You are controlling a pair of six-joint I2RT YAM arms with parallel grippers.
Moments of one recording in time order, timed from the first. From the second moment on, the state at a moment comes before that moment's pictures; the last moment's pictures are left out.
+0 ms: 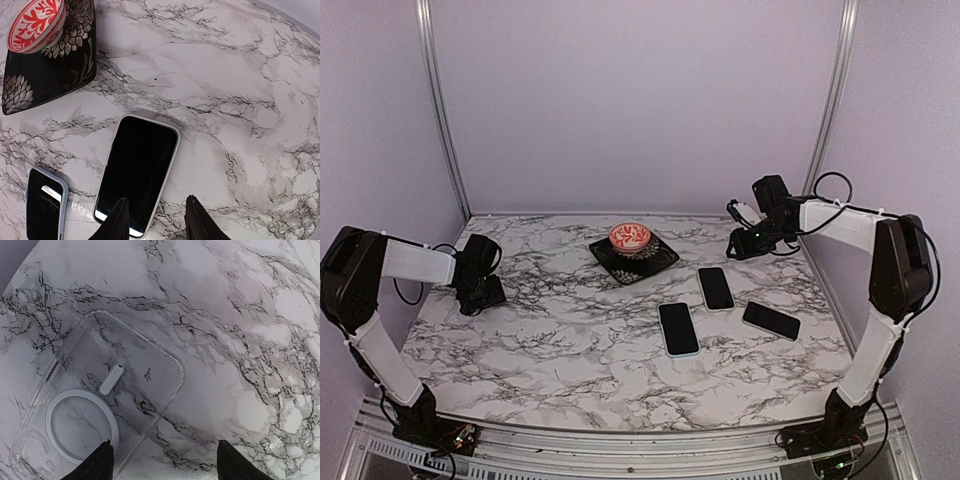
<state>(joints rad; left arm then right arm) -0.23 1.67 0.83 -0.28 -0.30 -0.63 0.28 1.80 1.41 -0.58 -0.16 -0.04</state>
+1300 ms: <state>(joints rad) -0.73 1.75 0.92 -0.20 -0.06 -0.86 0.47 1.75 1.37 -0.69 -0.11 -0.06</state>
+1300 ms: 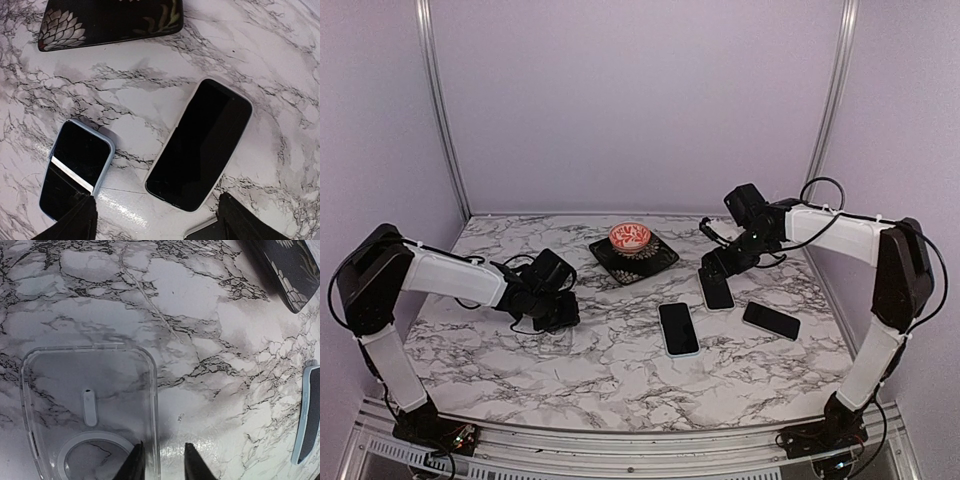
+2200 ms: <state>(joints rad) -0.66 1.52 0.73 -0.27 -0.20 -0.61 0.30 1.59 1.10 -0.92 0.08 -0.56</state>
